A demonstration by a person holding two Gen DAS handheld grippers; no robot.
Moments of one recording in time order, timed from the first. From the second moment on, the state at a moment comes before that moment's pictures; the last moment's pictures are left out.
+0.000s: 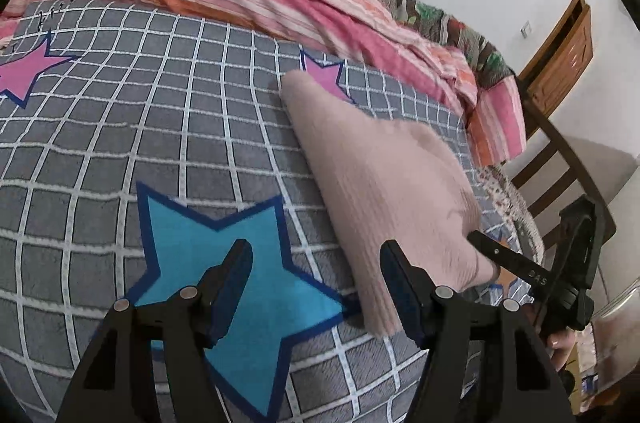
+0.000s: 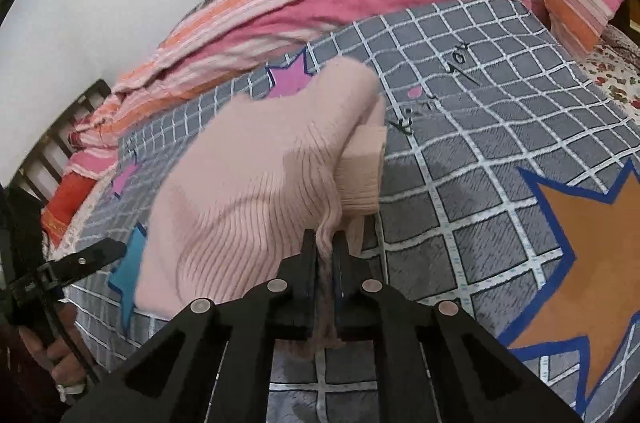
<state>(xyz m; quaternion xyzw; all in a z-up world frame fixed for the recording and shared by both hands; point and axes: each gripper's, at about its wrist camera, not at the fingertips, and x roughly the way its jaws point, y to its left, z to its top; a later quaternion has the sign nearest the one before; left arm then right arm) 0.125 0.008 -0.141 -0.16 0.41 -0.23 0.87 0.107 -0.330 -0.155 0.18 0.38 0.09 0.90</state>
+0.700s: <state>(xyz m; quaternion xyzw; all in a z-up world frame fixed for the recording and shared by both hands) 0.221 -0.055 -0.177 -0.25 0.47 -0.28 0.80 0.182 -0.333 -0.178 0.22 0.42 0.14 0.87</state>
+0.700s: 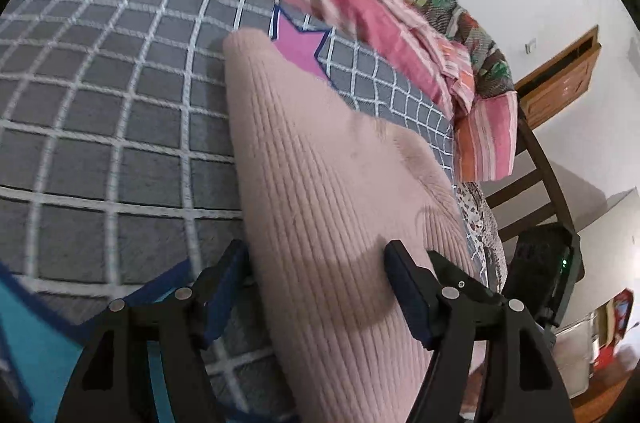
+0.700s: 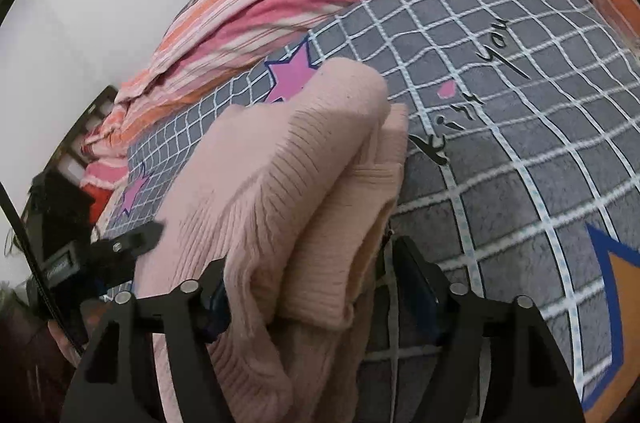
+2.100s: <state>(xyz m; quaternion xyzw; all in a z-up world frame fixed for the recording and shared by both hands) 0.220 0.032 -0.154 -0.19 0.37 -0.18 0.89 0.229 -0.211 -0.127 0.08 0.37 0.18 0.91</state>
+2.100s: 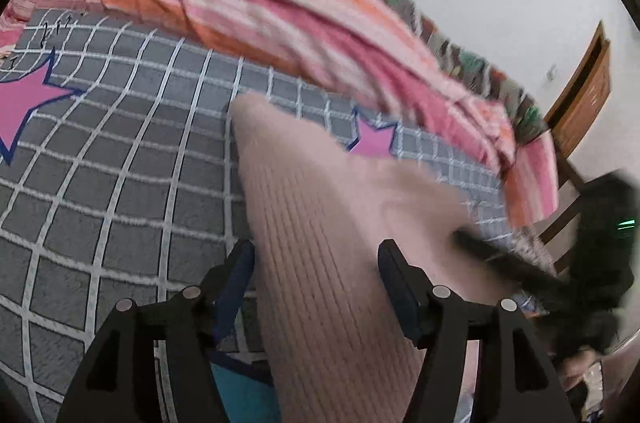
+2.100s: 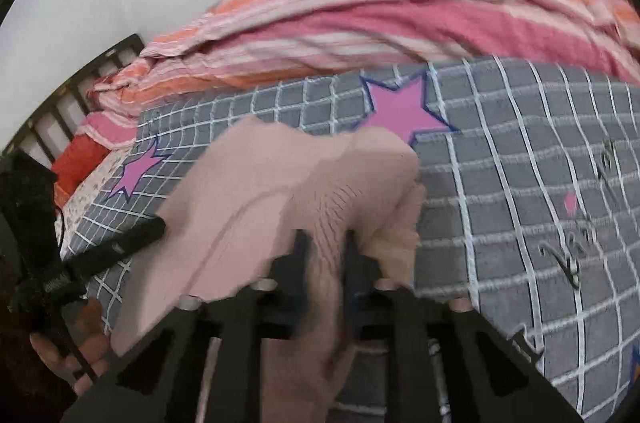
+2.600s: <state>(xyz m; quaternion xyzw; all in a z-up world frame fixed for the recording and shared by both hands) 0.213 0.019 -0.146 -0.15 0.36 -0.16 0.91 0.211 -0.246 -0.145 0.10 0.36 0.14 0.92</state>
